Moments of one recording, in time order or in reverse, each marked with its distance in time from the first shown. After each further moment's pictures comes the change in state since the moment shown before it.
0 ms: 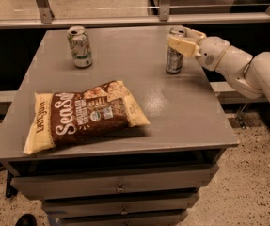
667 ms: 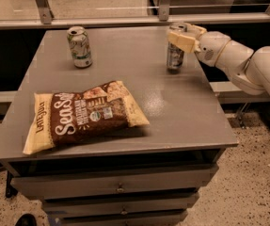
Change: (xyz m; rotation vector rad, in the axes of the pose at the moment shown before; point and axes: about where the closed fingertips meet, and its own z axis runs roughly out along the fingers) arm -0.013 -0.001 0.007 0.048 0.028 -0.014
